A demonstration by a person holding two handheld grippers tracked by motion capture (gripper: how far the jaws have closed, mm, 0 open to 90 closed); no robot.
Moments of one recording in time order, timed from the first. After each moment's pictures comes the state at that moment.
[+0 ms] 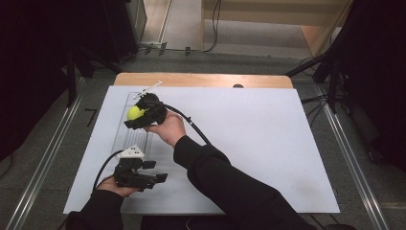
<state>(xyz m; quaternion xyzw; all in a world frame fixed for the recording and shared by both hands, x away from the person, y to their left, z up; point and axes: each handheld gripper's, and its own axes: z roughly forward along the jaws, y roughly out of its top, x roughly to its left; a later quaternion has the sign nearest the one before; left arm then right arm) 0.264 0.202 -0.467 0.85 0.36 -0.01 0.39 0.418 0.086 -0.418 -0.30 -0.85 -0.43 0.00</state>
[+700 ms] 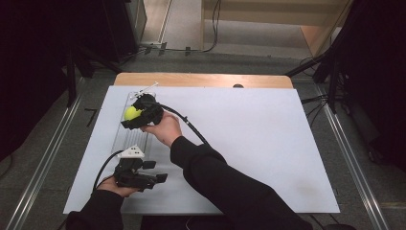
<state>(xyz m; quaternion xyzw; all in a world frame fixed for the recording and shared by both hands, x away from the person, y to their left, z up) 0.263 0.202 -0.467 0.85 0.36 -0.01 0.39 0.424 0.097 -0.426 -0.30 -0.85 -0.43 0.01</state>
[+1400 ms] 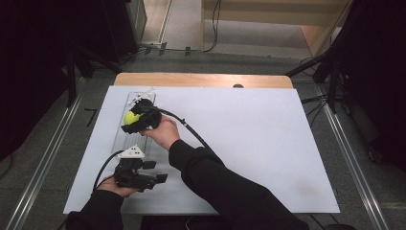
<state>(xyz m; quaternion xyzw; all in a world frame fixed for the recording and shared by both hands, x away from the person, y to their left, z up) 0.263 0.201 -0.467 0.85 0.36 -0.01 0.39 0.421 0.107 -0.443 -0.31 -0.86 -0.41 0.00</state>
